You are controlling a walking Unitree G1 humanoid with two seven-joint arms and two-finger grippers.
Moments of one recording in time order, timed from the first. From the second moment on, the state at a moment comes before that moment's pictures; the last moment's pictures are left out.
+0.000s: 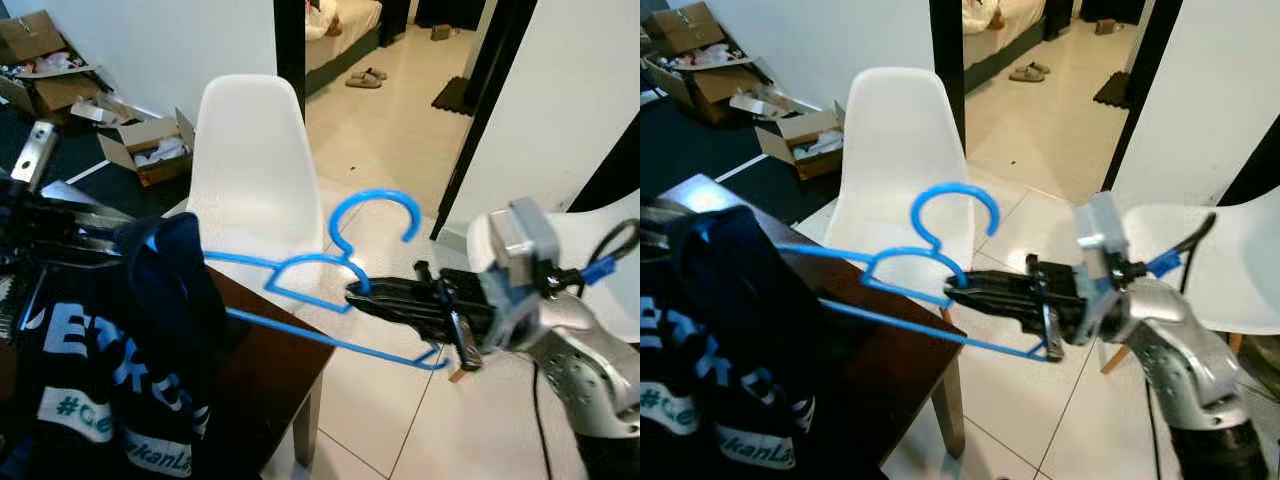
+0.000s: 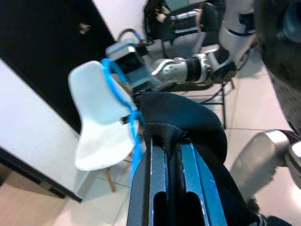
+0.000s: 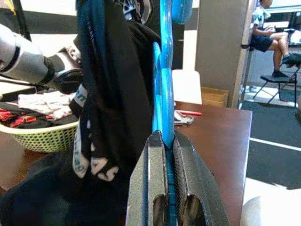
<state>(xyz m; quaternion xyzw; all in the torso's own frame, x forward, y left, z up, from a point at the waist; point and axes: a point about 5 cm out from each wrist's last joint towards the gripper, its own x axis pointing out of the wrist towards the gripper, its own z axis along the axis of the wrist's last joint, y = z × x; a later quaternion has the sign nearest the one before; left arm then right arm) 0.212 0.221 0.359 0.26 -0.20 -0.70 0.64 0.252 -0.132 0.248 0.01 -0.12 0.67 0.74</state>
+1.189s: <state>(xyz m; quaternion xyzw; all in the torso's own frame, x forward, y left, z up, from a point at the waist) 0.184 0.285 0.395 0.37 -0.24 -0.44 0.78 0.243 -0.163 0.252 0.11 -0.20 0.62 0.75</state>
